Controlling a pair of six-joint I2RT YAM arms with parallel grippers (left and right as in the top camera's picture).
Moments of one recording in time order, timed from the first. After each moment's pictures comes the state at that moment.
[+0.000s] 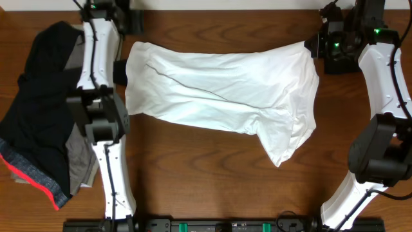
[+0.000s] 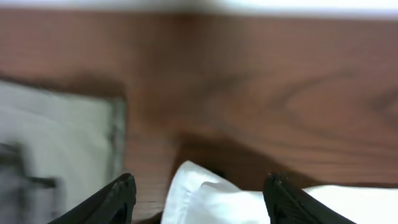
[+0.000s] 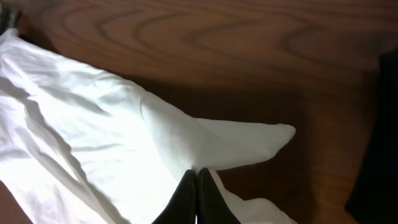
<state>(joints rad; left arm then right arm) 0.06 2.55 2.43 -0.92 0.12 0.02 -0.14 2.00 1.77 -0.78 -0.52 -0.16</state>
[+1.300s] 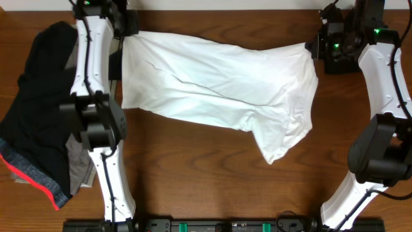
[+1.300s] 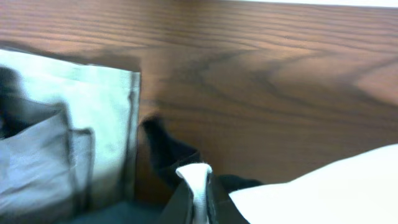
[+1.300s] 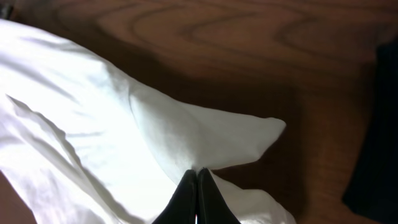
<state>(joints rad) 0.06 2.39 2.43 -1.08 0.10 0.01 -0.14 2.00 1.77 -0.80 -0.50 -0.17</state>
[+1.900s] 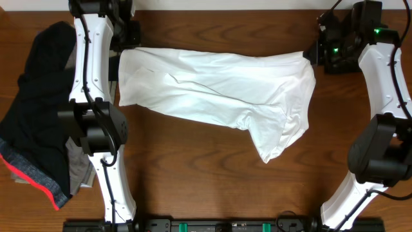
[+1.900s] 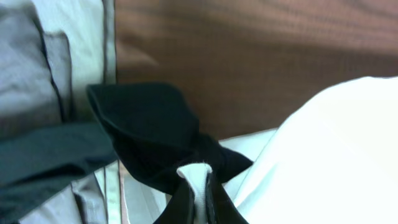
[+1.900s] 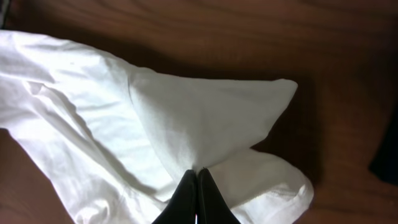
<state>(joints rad) 0.03 2.33 2.44 -1.39 0.10 0.01 -0.14 2.00 1.77 -0.91 -0.51 -0.17</state>
